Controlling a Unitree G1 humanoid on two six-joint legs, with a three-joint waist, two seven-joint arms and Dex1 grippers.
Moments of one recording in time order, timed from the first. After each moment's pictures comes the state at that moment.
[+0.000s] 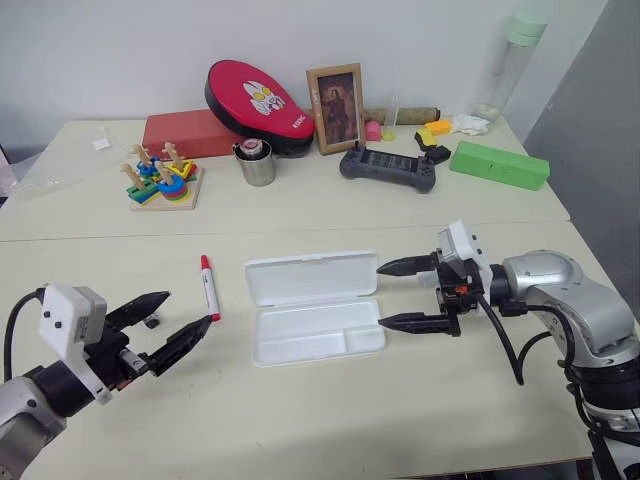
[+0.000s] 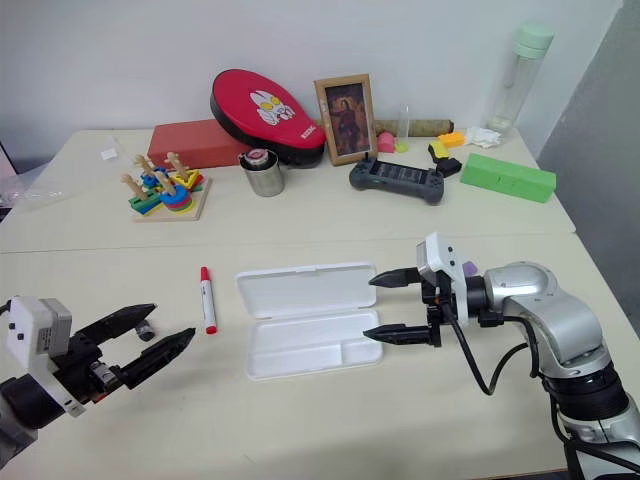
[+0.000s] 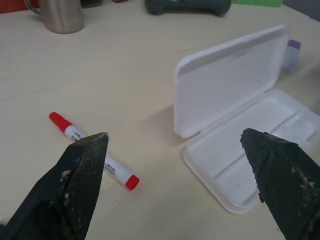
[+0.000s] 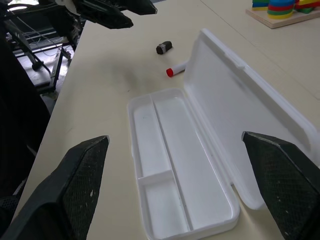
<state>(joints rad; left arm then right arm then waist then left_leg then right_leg) 0.43 0.67 0.72 -0.69 -0.84 0.66 -0.67 -0.45 -0.68 0.09 -0.34 0.56 0.67 1.19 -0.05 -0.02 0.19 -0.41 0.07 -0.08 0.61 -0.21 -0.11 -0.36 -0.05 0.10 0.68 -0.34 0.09</state>
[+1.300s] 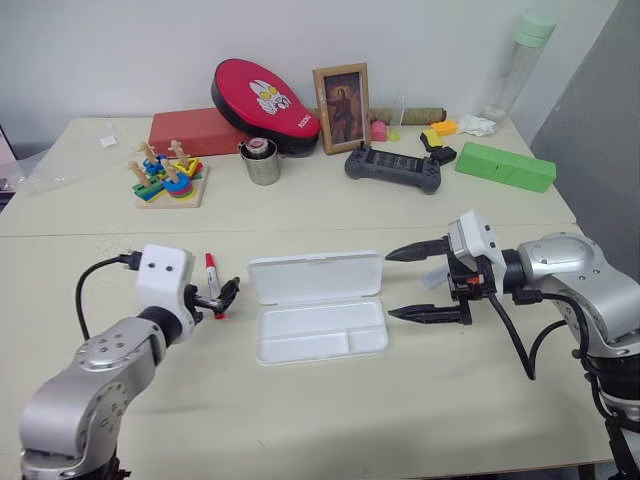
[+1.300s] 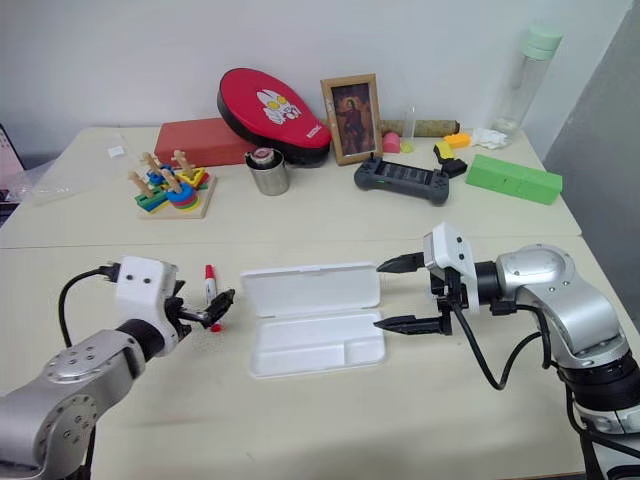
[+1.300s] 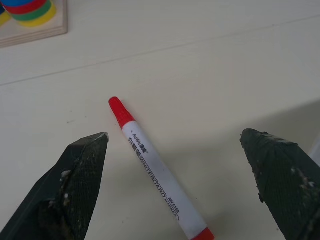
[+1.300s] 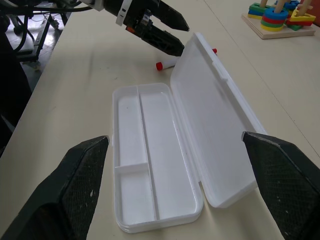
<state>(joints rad) -0.02 0.59 0.28 -0.65 -0.54 1.04 -0.08 -0.50 -0.76 0.11 -0.34 0.51 0.56 1.21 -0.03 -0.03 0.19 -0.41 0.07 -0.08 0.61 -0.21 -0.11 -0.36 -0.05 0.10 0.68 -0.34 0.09</state>
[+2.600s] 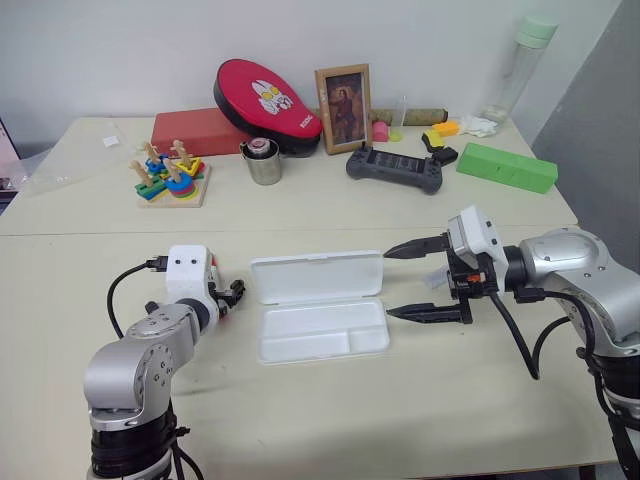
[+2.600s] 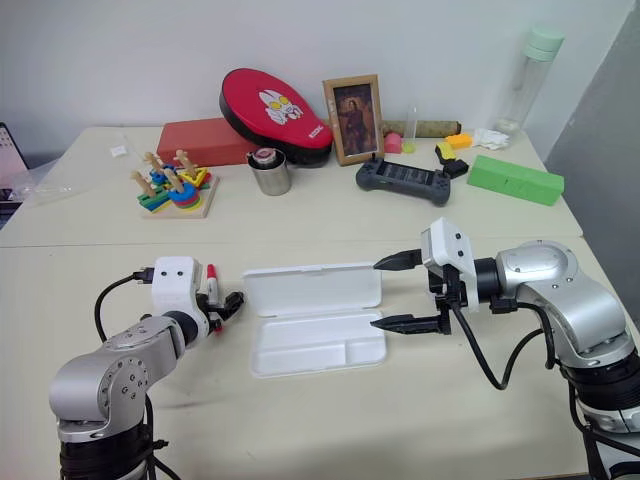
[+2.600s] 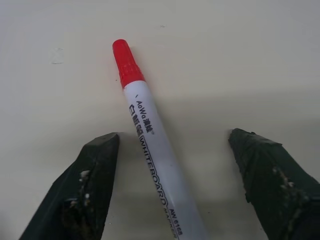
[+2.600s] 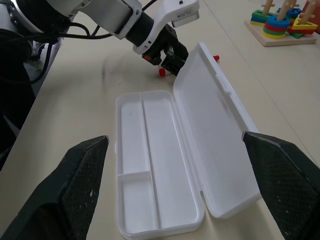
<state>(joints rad) -0.21 0.37 0.26 -0.50 -0.39 1.26 0.02 -0.52 -0.78 0.10 -0.39 0.55 0.60 1.18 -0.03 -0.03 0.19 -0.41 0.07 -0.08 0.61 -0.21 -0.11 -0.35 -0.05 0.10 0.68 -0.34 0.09</state>
